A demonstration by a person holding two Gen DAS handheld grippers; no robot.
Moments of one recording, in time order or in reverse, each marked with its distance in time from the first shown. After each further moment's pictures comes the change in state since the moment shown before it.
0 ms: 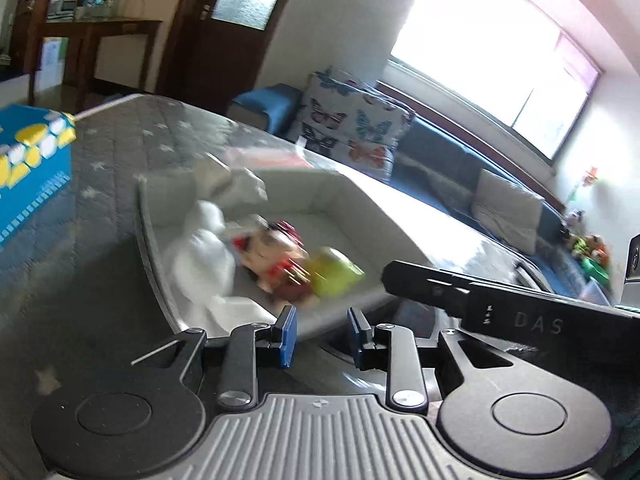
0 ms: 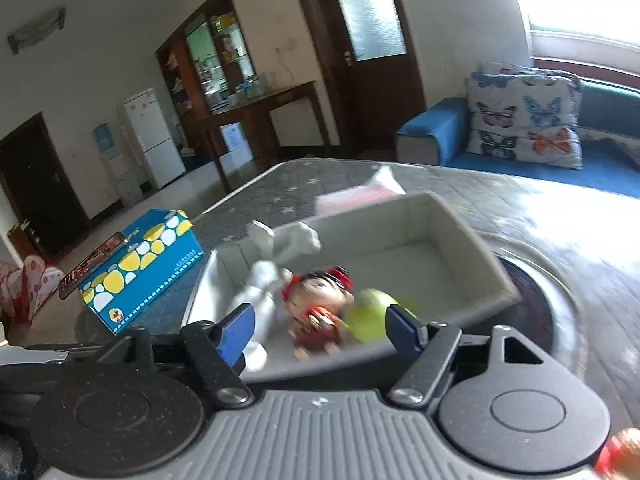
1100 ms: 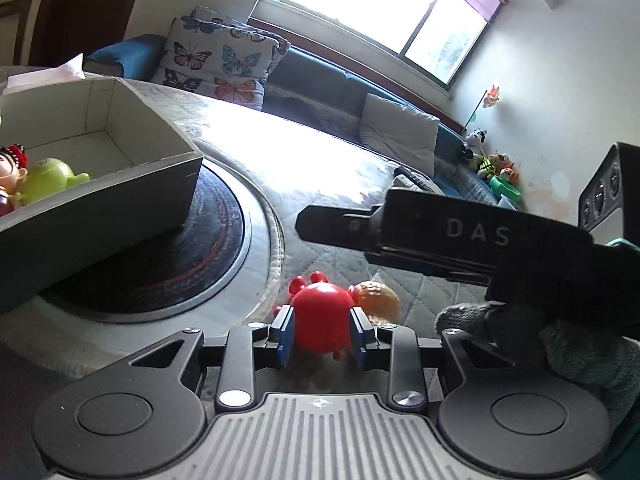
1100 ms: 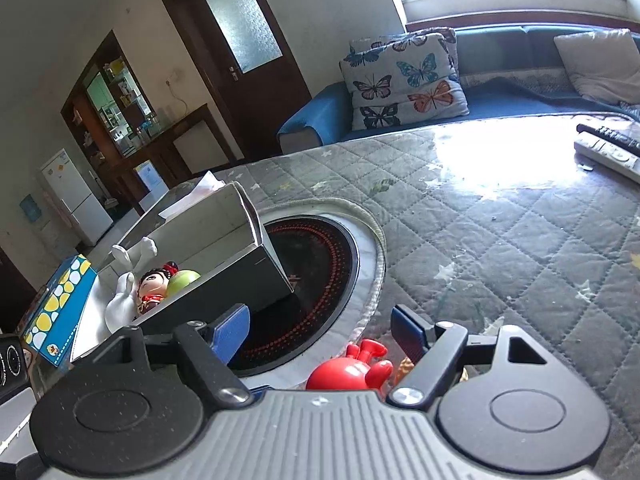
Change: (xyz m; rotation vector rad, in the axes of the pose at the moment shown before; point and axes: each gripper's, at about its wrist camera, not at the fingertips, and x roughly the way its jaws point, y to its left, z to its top) left arm 0.100 -0.139 -0.055 0.153 0.161 -0.287; right arm -0.056 -0.149 -0.042 0.271 -0.007 -0.158
